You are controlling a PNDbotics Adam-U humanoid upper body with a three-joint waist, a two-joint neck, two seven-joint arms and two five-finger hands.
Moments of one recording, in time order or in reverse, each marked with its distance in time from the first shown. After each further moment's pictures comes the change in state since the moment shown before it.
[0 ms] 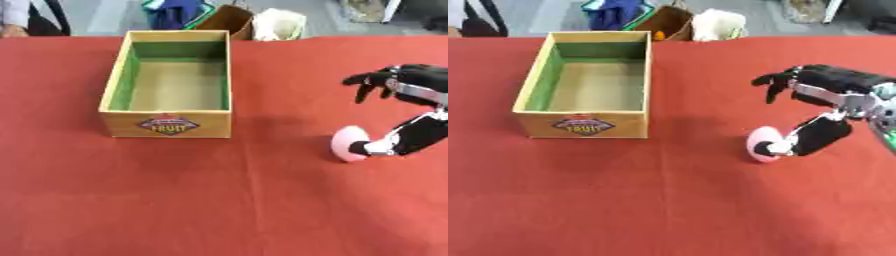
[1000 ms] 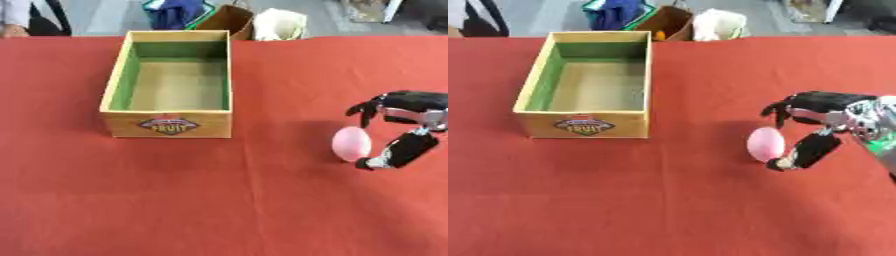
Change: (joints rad) left arm 0.002 0.000 -0.006 0.000 0.005 -0.001 -0.005; right arm -0.010 -0.001 0.087 0.140 0.090 -0.038 0.032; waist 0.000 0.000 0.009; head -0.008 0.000
